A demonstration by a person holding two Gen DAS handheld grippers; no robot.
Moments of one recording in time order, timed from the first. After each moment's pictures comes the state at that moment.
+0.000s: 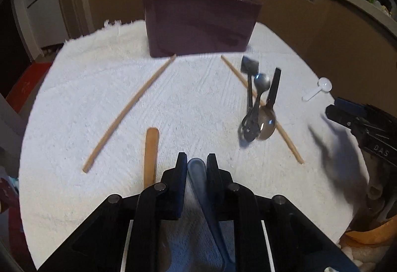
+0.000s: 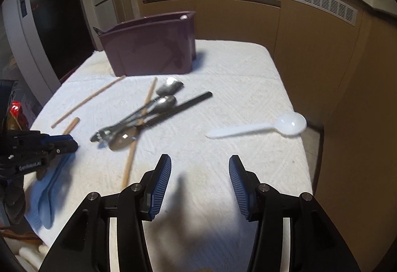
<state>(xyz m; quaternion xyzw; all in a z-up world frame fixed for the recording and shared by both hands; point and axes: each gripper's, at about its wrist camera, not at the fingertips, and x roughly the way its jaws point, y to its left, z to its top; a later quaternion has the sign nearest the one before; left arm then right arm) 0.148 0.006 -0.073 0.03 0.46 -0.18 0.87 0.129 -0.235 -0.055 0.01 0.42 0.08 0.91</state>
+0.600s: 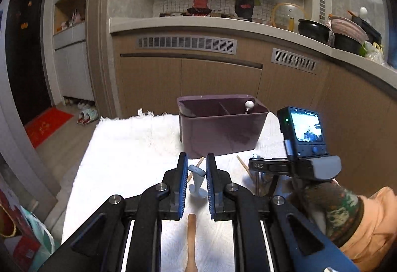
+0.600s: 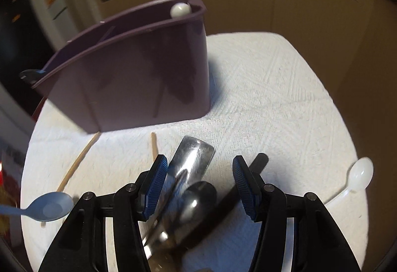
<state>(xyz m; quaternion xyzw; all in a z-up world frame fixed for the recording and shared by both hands) 0.150 0.046 0.012 0.00 0.28 -0.14 0.95 0.282 -0.173 -0.090 0.09 0.48 -0.05 0.87</state>
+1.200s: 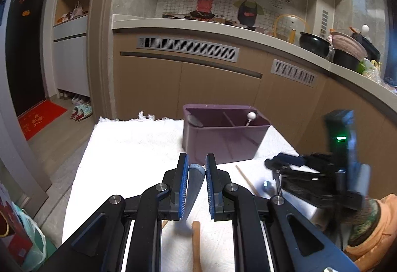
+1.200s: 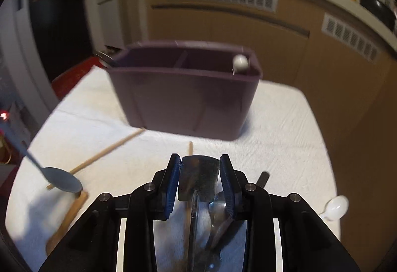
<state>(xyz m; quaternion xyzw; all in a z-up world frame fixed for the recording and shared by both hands) 0.154 0.066 0.025 -0.04 0.27 -0.16 0.95 0.217 -0.137 -0.019 -0.05 0.37 0.07 0.93</state>
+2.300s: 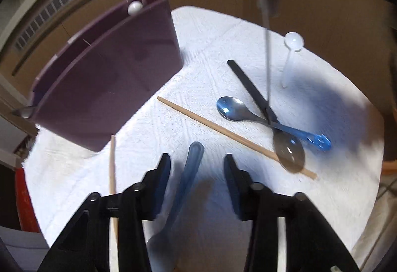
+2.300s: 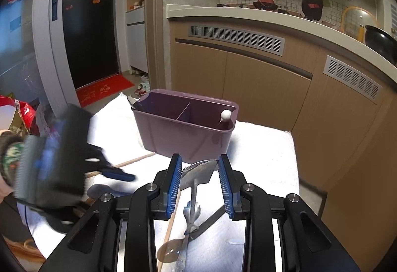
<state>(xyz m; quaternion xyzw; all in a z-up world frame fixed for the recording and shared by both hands) 0.236 -0.088 -0.087 0.26 0.46 -0.34 0.78 0.191 -0.184 0.028 -0.06 0.31 0.13 0.94</state>
